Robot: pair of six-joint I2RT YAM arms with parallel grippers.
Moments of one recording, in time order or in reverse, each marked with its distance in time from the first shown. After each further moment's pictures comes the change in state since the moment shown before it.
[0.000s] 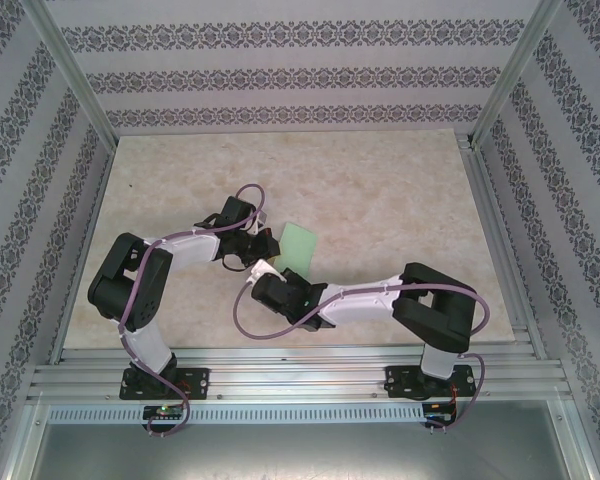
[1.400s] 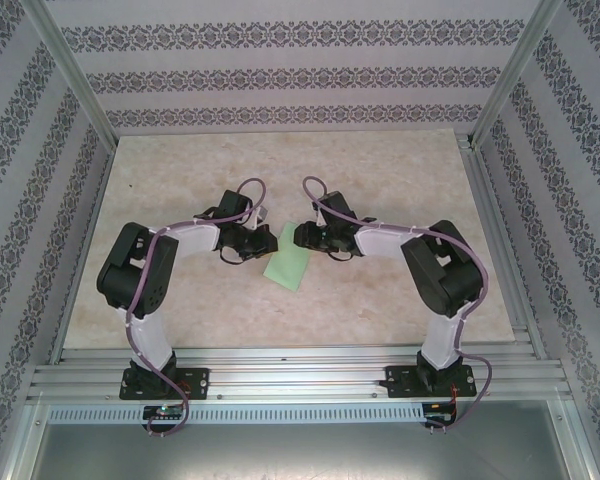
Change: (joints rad) left arm 0.057 0.086 0.075 -0.041 0.082 0.151; right arm -0.629 0.076 0.101 0.024 -0.823 0.607
